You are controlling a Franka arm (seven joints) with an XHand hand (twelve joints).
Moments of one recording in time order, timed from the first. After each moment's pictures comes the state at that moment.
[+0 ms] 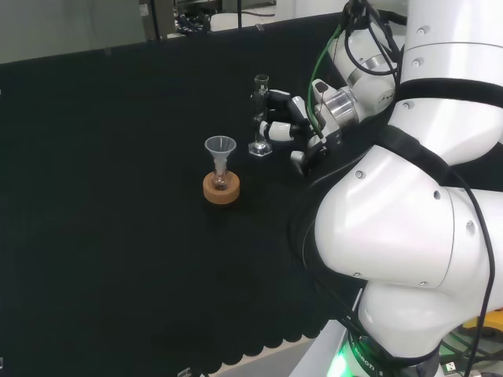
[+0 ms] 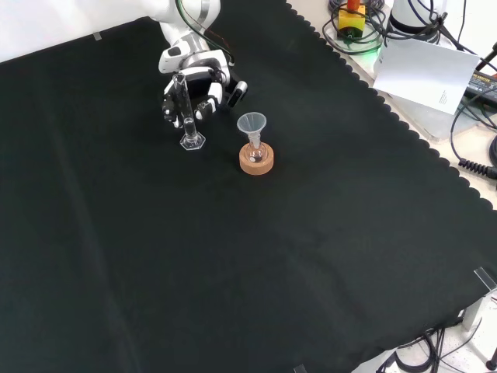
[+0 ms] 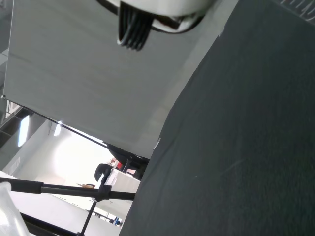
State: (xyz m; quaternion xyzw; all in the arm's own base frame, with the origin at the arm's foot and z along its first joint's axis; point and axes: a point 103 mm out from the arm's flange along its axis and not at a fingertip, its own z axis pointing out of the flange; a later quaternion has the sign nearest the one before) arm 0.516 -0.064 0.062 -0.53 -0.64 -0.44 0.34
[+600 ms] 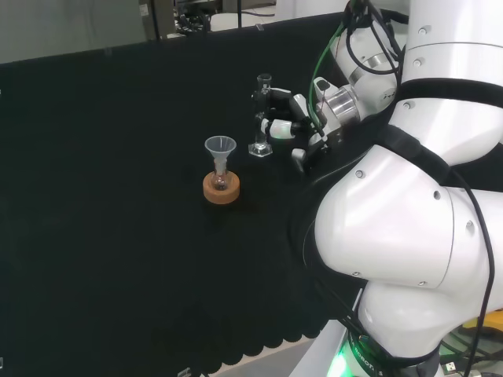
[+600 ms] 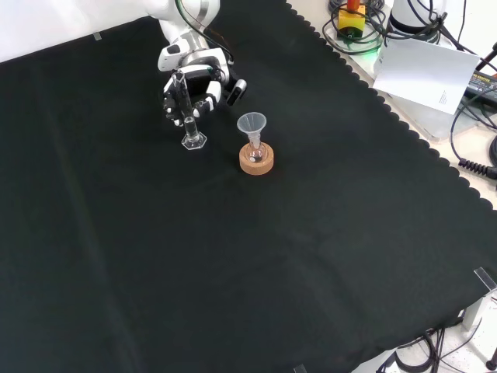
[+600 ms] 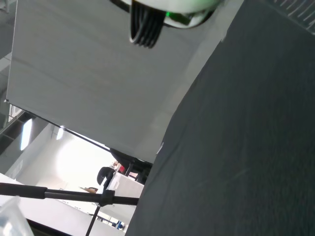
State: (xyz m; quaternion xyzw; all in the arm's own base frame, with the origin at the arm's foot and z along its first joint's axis) arm 0.517 -0.068 0.068 -0.53 -0.64 -0.44 0.34
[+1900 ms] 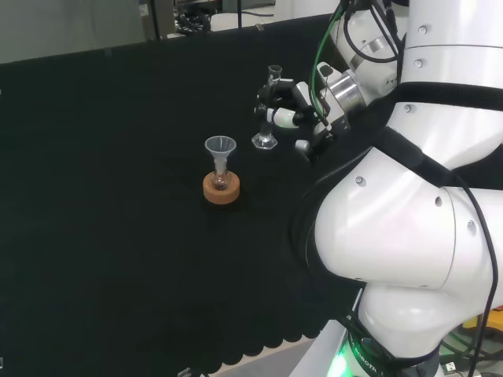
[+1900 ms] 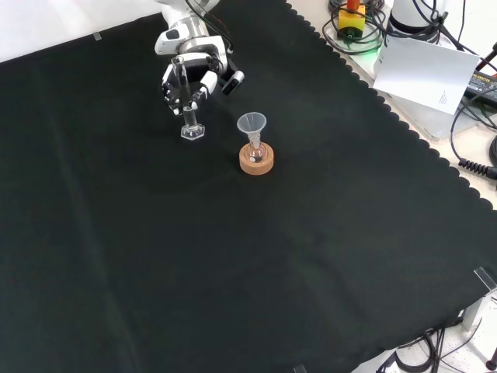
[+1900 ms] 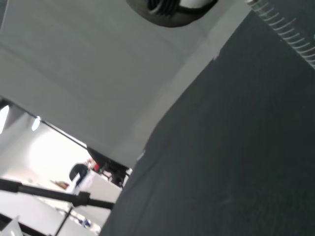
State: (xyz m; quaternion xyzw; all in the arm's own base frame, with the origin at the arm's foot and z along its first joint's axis) arm 0.518 -0.078 0.093 -0.55 -0.67 -0.41 0.28
